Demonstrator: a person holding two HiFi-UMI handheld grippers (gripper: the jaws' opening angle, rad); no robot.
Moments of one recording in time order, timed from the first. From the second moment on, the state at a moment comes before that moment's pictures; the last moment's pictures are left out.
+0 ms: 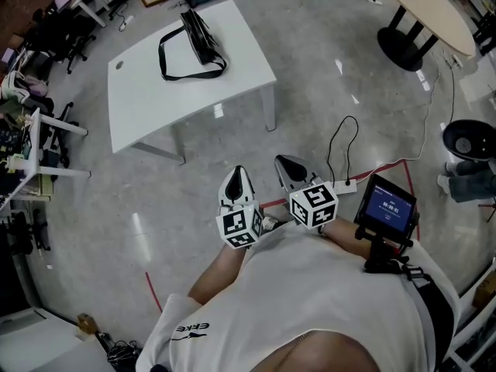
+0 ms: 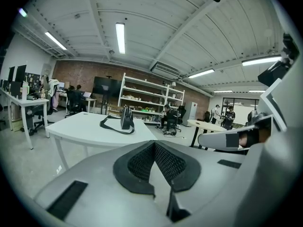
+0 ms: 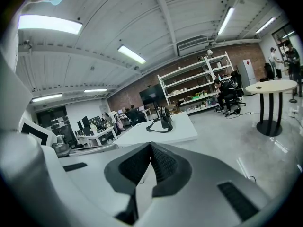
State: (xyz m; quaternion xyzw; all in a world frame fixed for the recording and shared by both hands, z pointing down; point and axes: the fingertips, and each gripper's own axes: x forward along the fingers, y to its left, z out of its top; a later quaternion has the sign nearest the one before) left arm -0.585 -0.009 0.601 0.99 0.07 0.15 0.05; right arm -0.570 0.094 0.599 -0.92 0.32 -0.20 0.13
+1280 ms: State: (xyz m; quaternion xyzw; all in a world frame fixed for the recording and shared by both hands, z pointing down) left arm -0.353 0.212 0.626 0.97 0.17 0.16 0.00; right arm -0.364 0.313 0.635 -0.94 0.23 -0.18 0.20
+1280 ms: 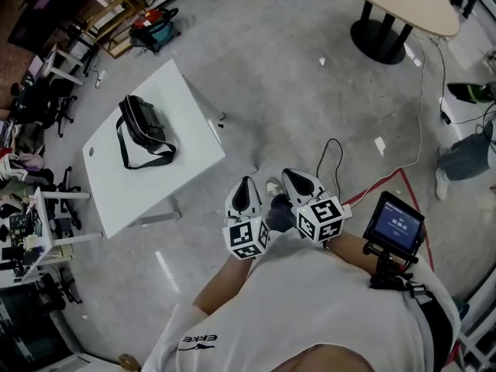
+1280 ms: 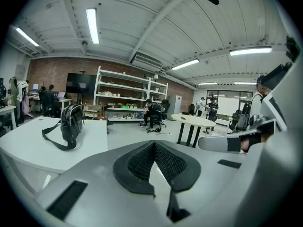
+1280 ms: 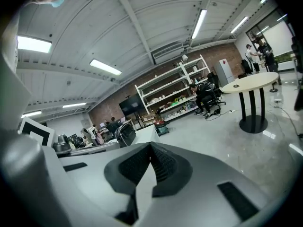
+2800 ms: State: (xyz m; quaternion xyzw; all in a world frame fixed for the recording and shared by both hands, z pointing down) left arm 0.004 0.247 0.622 0.98 0.14 0.17 0.03; right arm 0.002 0.354 0.613 -0.94 0.25 -0.18 0.16
